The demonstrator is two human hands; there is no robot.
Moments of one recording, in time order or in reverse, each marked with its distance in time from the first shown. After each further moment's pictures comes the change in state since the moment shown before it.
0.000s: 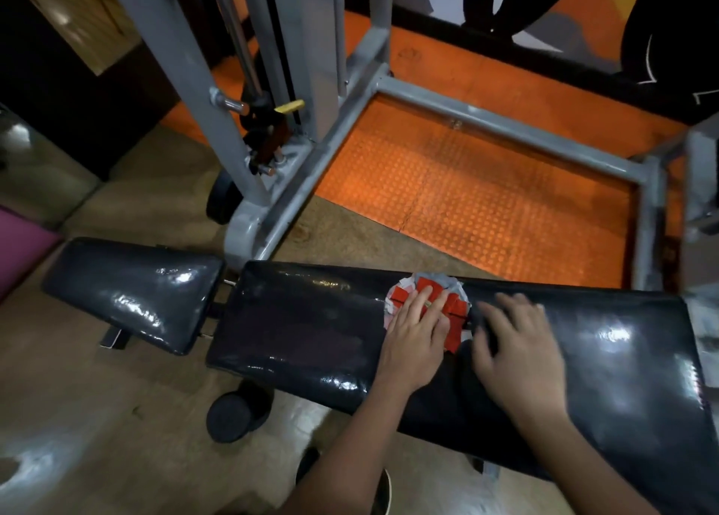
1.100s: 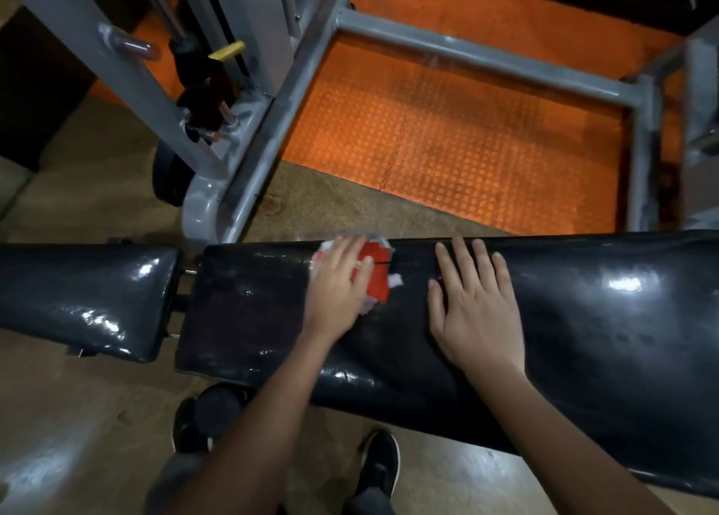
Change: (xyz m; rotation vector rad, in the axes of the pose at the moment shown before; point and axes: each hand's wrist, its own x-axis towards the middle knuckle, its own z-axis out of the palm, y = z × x) left_hand 0.056 -0.111 -0.025 0.143 0.170 0.019; right_hand 0.020 -0.027 0.067 -0.232 -0.112 -0.011
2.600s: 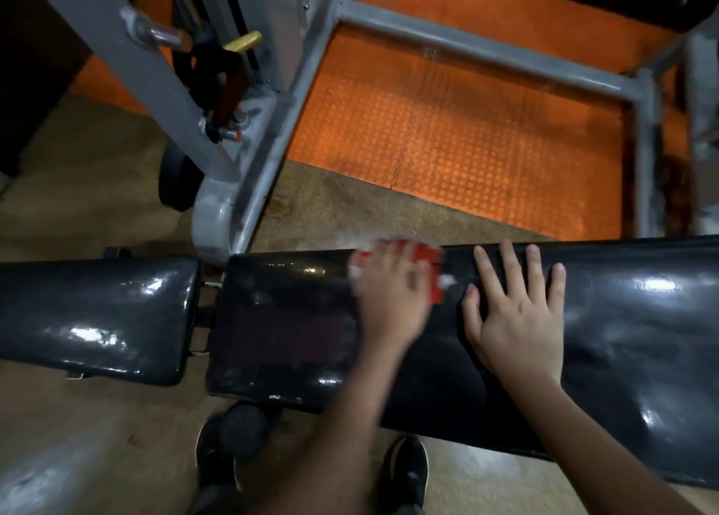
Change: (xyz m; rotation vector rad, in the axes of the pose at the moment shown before) left_hand 0.010 0.001 -0.014 0.093 0.105 -0.009; right_hand 0.010 -0.062 0.011 -0.082 0.104 0.169
